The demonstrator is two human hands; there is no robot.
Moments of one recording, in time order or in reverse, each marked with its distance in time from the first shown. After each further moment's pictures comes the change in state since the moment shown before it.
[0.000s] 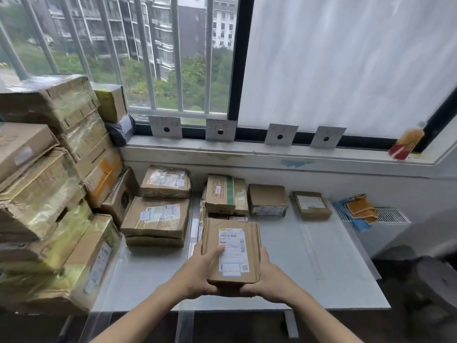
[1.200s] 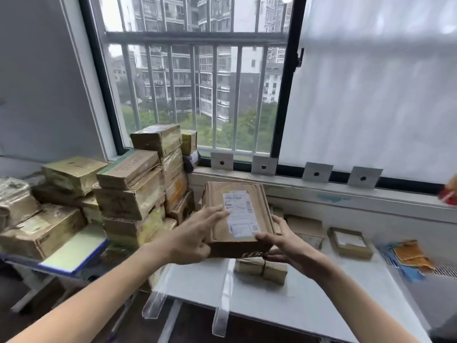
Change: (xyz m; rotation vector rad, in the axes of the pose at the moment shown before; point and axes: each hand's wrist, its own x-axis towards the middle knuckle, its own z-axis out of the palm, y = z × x) left_hand -0.195 0.079 -0.133 0.317 0.304 0.180; right_hand -0.101 -0.122 -0.035 0.526 -0.107 -0.254
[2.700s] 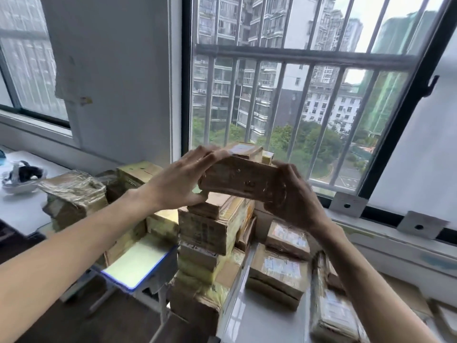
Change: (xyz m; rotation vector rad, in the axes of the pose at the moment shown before) left_hand -0.079 -0.256 -0.211 0.337 0.549 0.138; right_hand 0.217 -0.185 0.209 -0.865 0.280 -1.034
